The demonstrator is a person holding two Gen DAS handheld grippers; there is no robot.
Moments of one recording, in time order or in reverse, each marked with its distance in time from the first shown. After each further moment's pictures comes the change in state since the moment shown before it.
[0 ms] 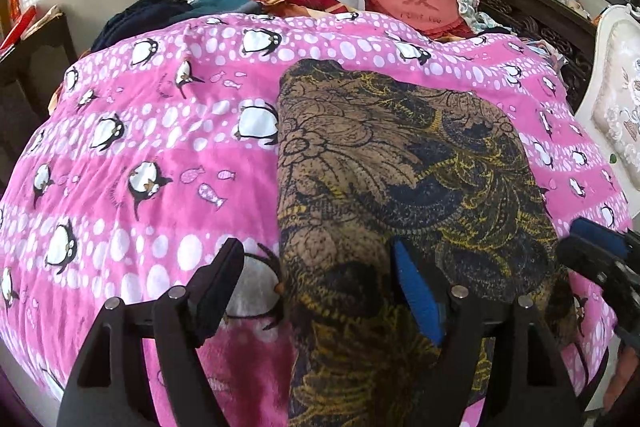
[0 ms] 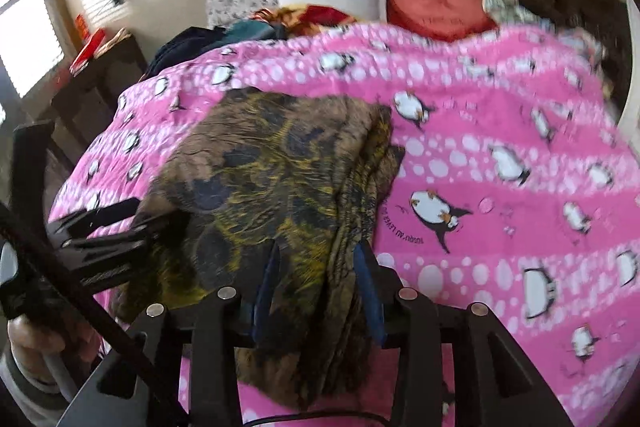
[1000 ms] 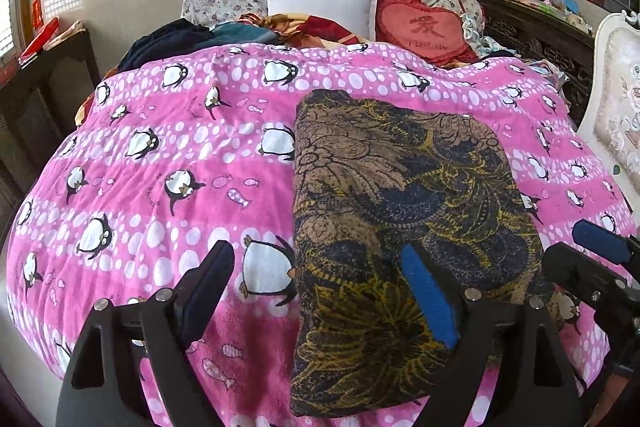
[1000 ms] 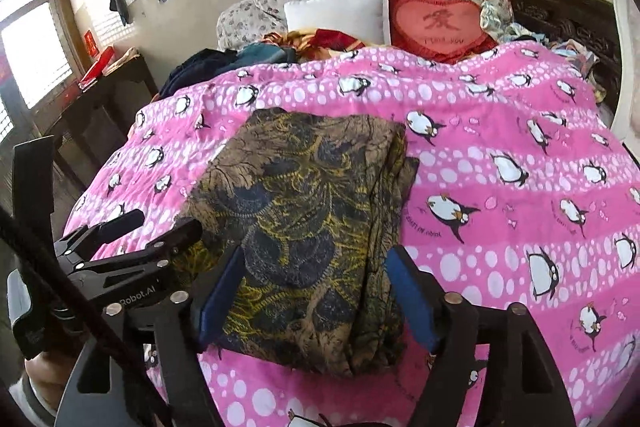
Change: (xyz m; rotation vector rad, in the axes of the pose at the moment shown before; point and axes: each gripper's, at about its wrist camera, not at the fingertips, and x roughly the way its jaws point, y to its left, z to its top) left arm -0.036 -0.005 -0.014 -0.011 -0.108 0.061; right arm -0.026 0.024 -0.012 0.032 -0.090 0.015
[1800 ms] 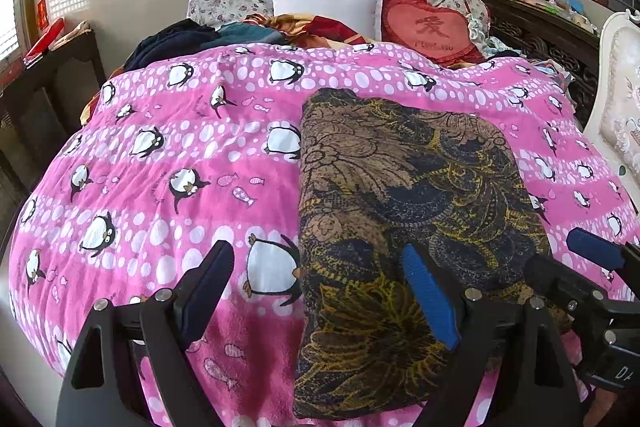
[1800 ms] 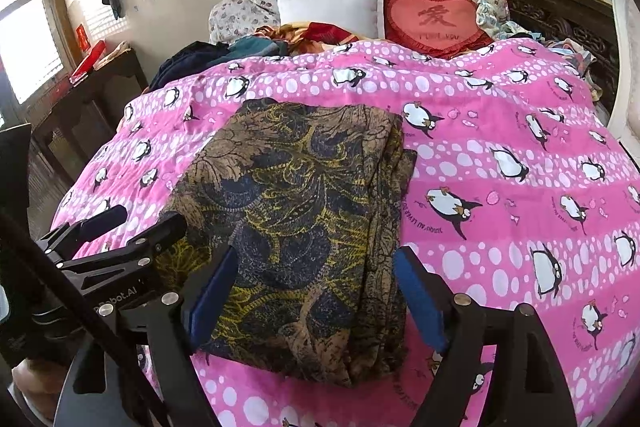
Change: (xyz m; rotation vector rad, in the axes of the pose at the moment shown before) left arm 0.002 0.000 -0.003 -0.005 -0.005 0.018; right arm 0.017 0.000 -0.004 -0.002 0.025 -0.036
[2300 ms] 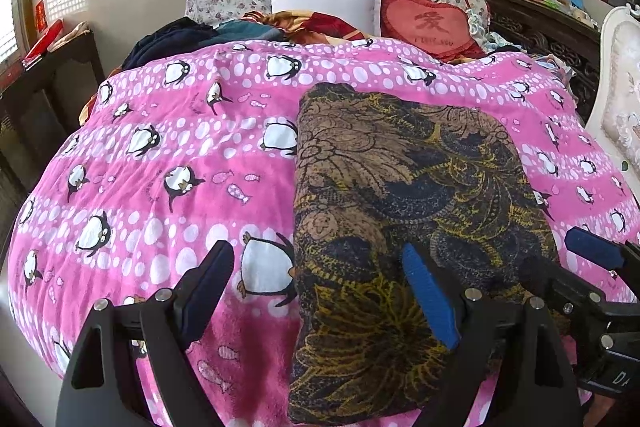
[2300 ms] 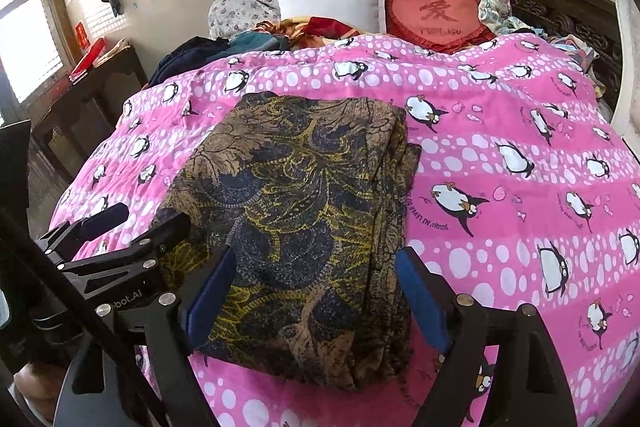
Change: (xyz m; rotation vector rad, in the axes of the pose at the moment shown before) left arm 0.006 -0.002 0.000 0.009 0.010 0.001; right arm 0.007 -0.001 -0.001 0.005 0.016 0.006
